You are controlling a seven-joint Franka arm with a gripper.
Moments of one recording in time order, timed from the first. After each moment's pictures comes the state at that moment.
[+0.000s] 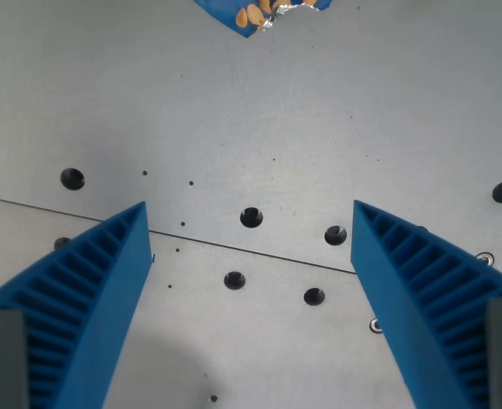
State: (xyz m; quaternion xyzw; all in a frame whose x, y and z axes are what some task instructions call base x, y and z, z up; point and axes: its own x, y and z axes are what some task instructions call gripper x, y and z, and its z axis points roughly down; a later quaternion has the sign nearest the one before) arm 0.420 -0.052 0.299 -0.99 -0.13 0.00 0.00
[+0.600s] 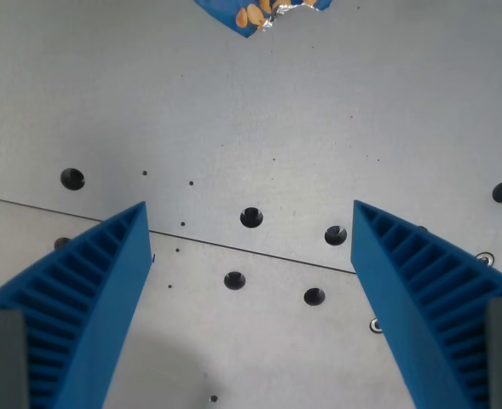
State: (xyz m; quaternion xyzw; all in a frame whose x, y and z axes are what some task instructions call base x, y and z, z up) arm 0.420 -0.052 0.299 -0.99 -0.13 0.00 0.00
